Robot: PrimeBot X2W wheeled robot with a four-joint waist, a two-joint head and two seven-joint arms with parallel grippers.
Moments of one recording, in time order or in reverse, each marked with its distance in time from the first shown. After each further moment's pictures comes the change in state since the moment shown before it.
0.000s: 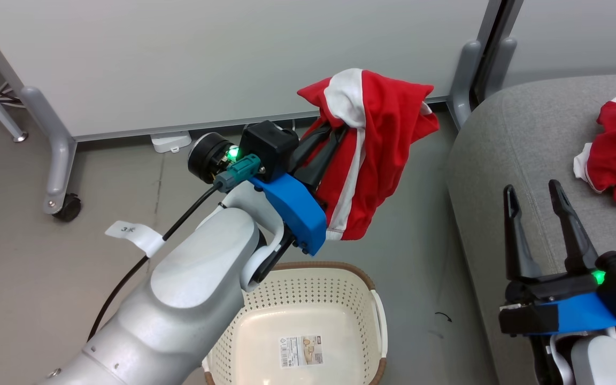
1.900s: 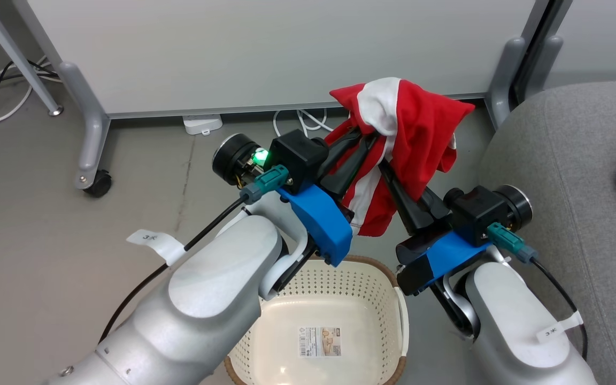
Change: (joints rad) left arm -0.002 -0.011 -0.063 -0.085 -0.001 0.032 0.006; right arm -0.374 -0.025 0.402 0.387 0.001 0.000 0.000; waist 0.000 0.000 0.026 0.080
